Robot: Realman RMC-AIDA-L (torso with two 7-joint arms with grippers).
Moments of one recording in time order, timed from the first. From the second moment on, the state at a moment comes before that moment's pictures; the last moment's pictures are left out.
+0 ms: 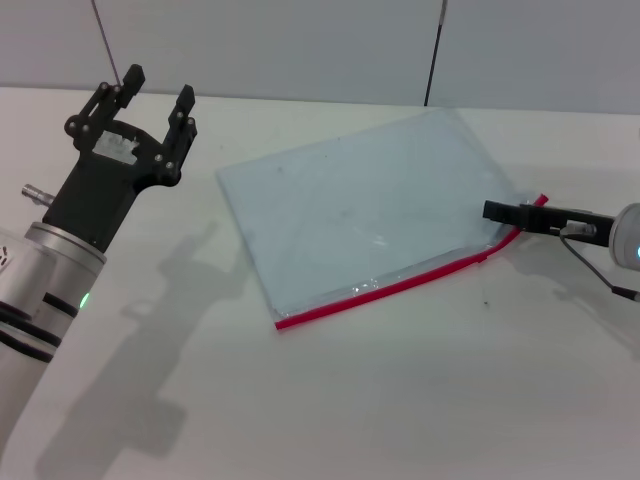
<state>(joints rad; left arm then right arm) -0.51 -2.03 -0.12 -0.23 1.68 1.47 0.07 0.83 2.02 -0.28 -0.16 -2.29 -0.75 1.68</state>
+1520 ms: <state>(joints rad) -0.57 -2.03 -0.01 -0.21 1.80 1.38 0.11 0.85 2.03 -0.31 -0.16 -2.20 -0.96 1.56</state>
